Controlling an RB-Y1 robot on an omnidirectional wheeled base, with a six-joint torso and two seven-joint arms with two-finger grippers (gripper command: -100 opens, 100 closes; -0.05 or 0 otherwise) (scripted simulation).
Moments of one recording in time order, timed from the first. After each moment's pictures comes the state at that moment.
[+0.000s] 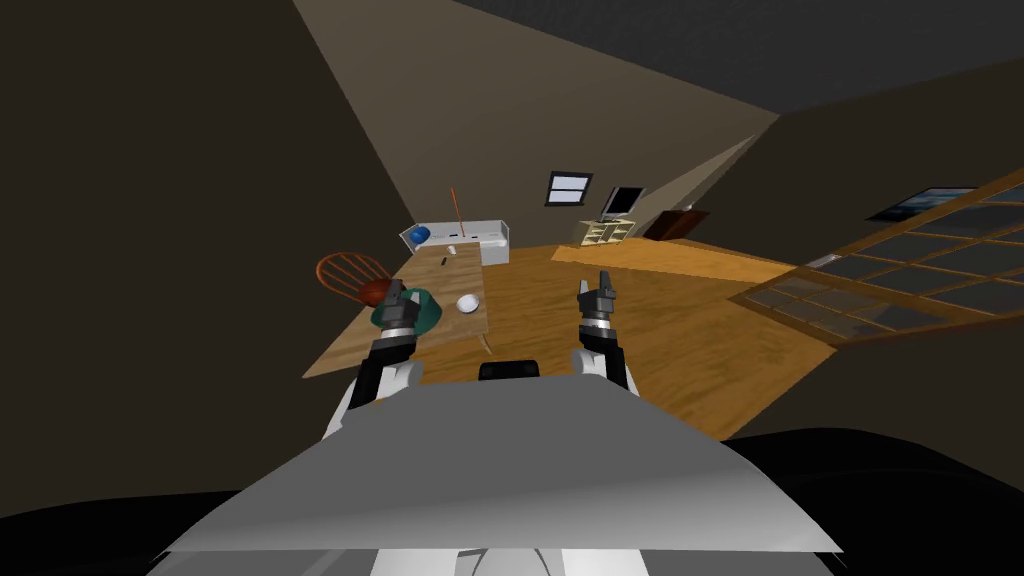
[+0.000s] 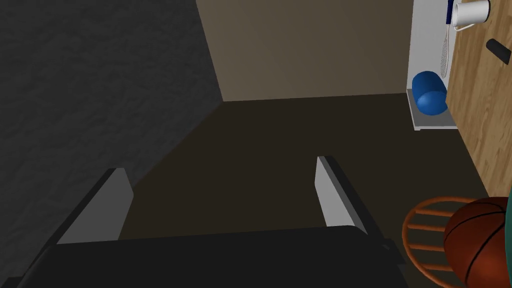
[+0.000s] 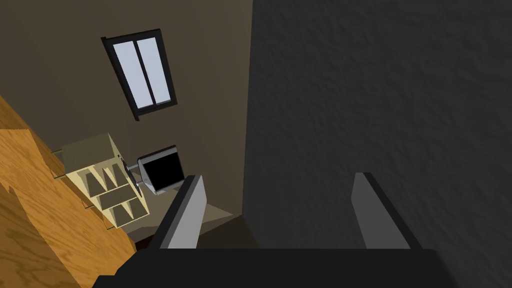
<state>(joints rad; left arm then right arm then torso) 0.54 0.16 0.13 -2.21 0.17 -0.26 -0.10 0.55 0.01 0.00 -2.27 -0.08 -0.36 -0.04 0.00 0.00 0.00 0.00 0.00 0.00</state>
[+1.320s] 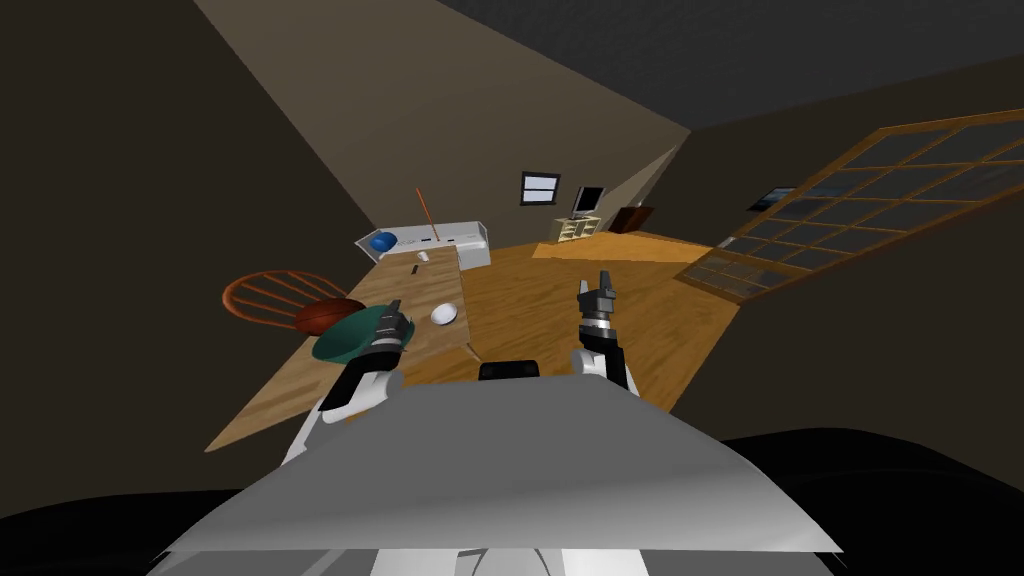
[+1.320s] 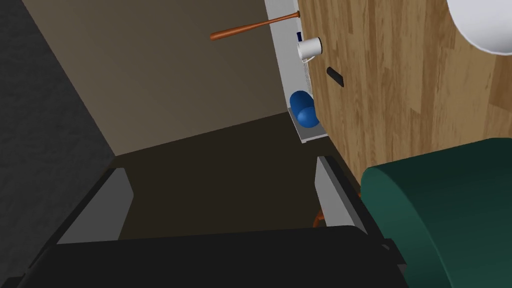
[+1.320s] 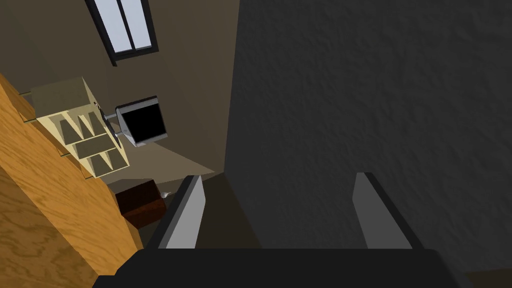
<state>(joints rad) 0.58 0.20 0.27 -2.15 0.25 0.11 -0.11 0.55 0.01 0.00 -2.27 -0.08 -0.36 -0.04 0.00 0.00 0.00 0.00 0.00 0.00</state>
